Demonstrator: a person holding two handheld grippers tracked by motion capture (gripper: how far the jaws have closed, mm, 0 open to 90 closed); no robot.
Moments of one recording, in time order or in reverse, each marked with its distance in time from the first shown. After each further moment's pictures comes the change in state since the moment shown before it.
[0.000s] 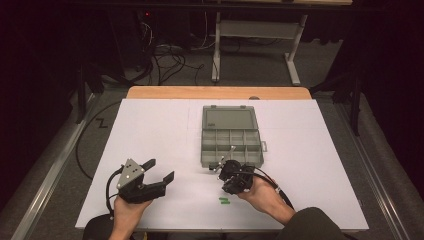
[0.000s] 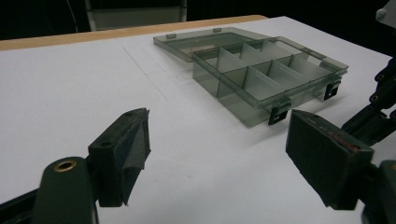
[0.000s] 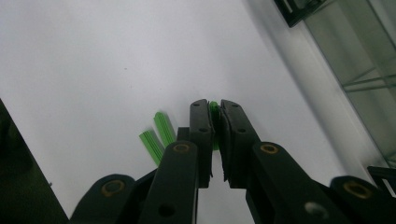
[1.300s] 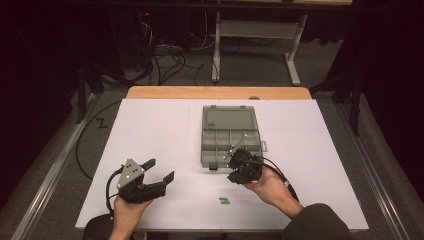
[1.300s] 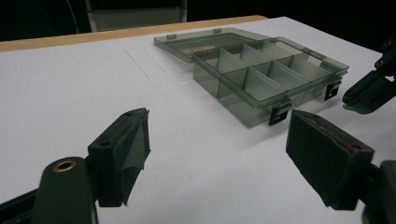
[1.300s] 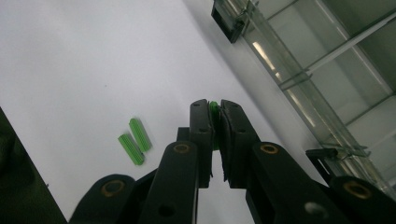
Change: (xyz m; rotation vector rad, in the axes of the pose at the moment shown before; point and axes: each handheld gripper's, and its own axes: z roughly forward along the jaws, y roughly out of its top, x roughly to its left) left arm 0.000 0.000 0.000 -0.002 0.002 0.004; right arm -0.022 -0.005 -0.025 -0.080 -0.004 0.085
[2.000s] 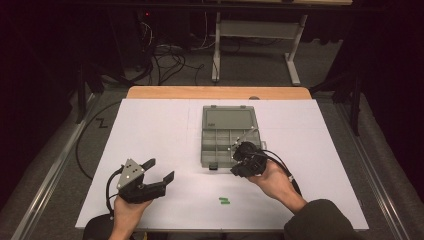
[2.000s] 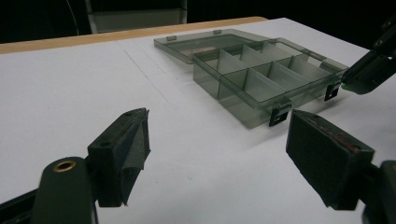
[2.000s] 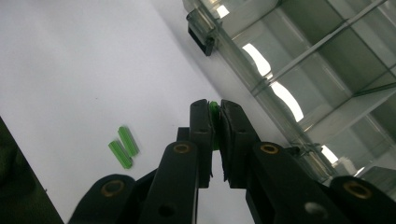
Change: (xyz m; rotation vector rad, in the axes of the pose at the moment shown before) left arm 0.000 0.000 -0.001 -0.004 -0.002 0.004; right arm -0.015 0.003 -0.014 -0.032 -0.004 0.037
